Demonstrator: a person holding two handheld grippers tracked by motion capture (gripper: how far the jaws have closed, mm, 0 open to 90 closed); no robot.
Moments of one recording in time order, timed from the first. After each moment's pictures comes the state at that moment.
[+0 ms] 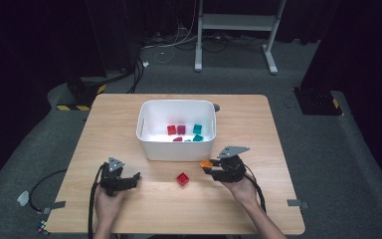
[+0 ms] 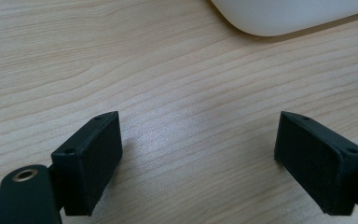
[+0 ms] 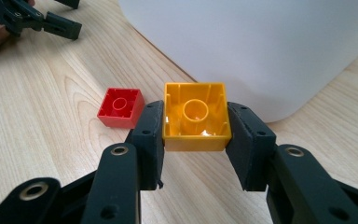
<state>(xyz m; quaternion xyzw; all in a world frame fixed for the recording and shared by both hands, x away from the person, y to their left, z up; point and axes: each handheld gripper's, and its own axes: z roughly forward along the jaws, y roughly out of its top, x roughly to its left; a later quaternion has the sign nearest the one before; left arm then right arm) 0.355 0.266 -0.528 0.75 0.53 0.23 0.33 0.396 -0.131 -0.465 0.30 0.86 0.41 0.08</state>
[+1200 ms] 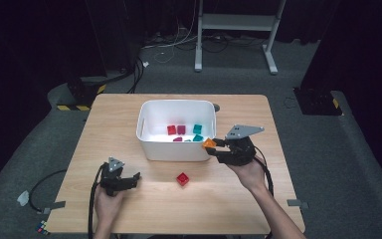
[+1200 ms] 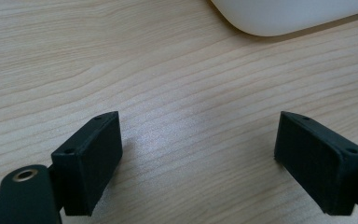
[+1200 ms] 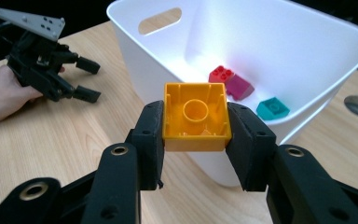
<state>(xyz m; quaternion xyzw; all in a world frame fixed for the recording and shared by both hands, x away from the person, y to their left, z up) 0.355 0.266 -0.528 0.75 0.53 0.23 0.33 0.402 -0.137 -0.376 0.27 0.84 0.46 0.12</state>
